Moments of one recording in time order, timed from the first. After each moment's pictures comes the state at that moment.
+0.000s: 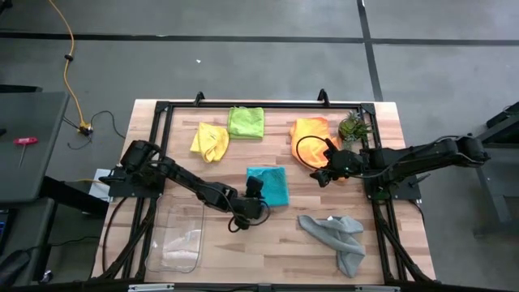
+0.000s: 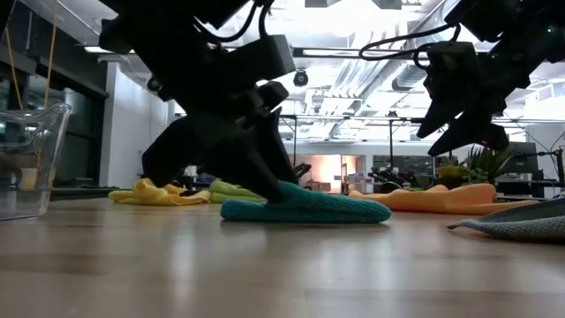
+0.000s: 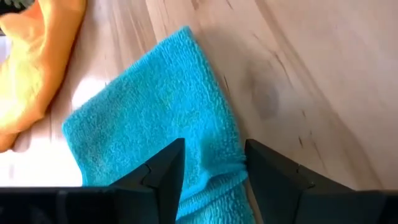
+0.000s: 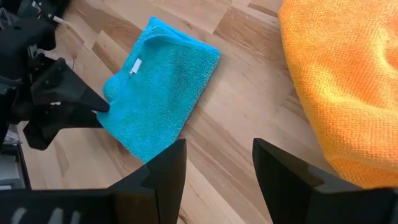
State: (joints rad) left arm -0.20 1.91 1.04 -0.05 -0.41 0.31; right arm 0.01 0.92 0.43 -0.27 0.10 0.97
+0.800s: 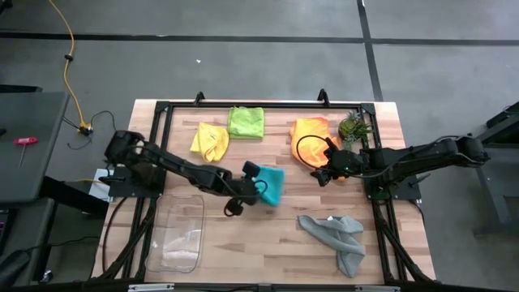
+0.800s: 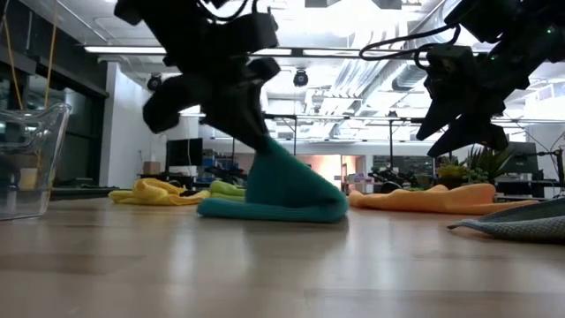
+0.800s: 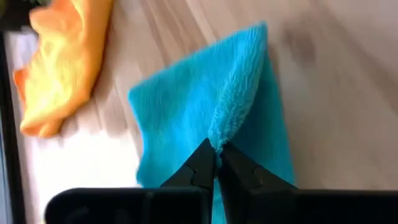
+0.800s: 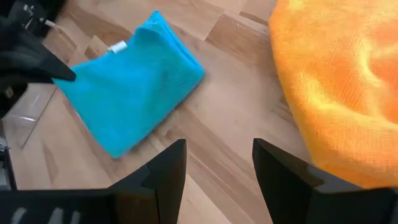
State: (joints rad) left arm -0.10 1.72 1.05 -0.29 -0.33 0.47; right arm 0.01 0.92 0.43 -0.28 0.13 0.96
